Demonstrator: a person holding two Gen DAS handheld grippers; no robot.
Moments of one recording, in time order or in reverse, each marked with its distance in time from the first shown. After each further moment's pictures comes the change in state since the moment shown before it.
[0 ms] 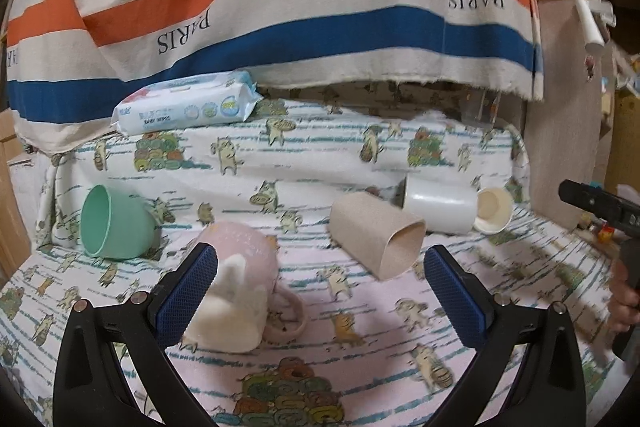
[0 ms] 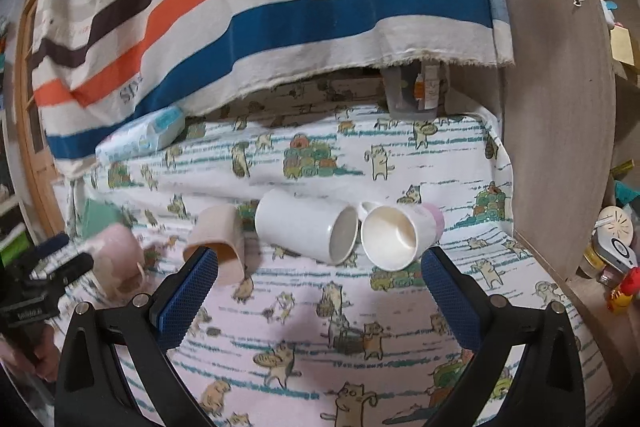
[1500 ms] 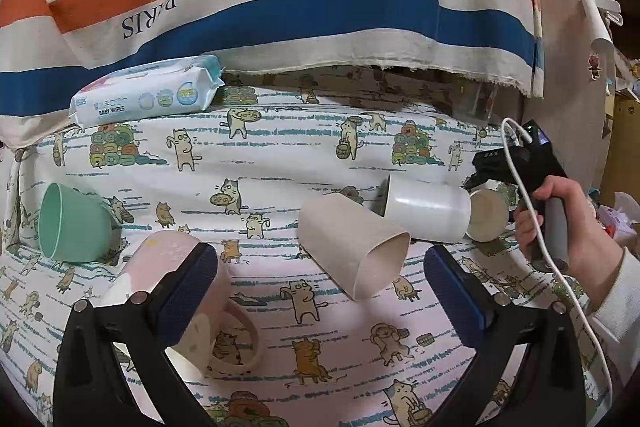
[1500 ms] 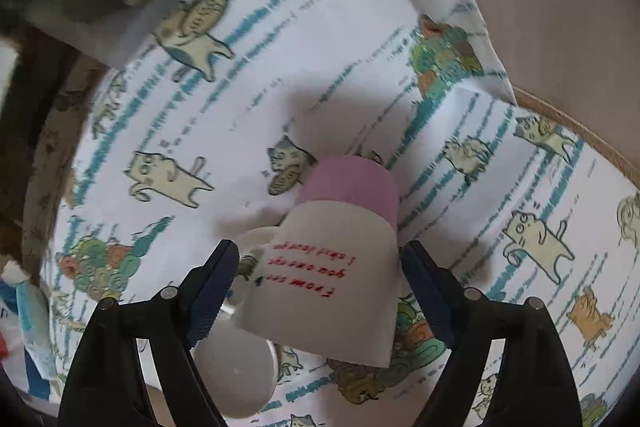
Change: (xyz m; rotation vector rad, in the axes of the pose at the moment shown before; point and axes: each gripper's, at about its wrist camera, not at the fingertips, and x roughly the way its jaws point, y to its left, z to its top) left arm 0.044 -0.021 0.004 -0.012 0.041 -0.050; right arm 0.215 -0.132 0.024 0.723 0.435 -0.325
